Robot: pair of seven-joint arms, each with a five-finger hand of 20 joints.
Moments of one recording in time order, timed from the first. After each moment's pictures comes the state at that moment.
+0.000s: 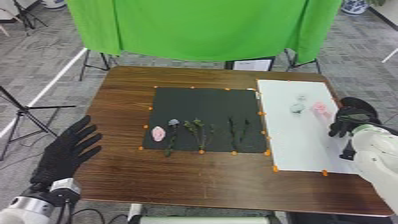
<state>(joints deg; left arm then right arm) 137.8 -53.7 -107.5 -120.9 35.0 -0.9 9.1 -91.0 -35.3 77.9 -94.7 -123.8 -12.6 31.6</state>
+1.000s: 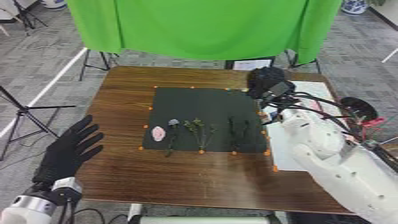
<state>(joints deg) 136.8 -53.8 -106.7 -120.9 34.9 -0.9 8.9 -68.8 -45.6 50.5 -101.9 -133.1 10.6 12.8</state>
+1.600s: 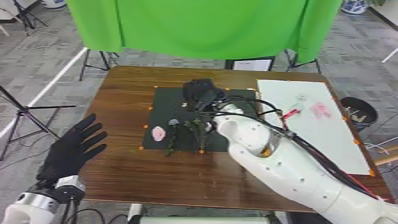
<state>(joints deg) 135.6 -53.0 -105.6 -120.4 34.9 -0.9 8.6 -57.4 -63.6 34.5 -90.2 -138.2 3.3 11.2</state>
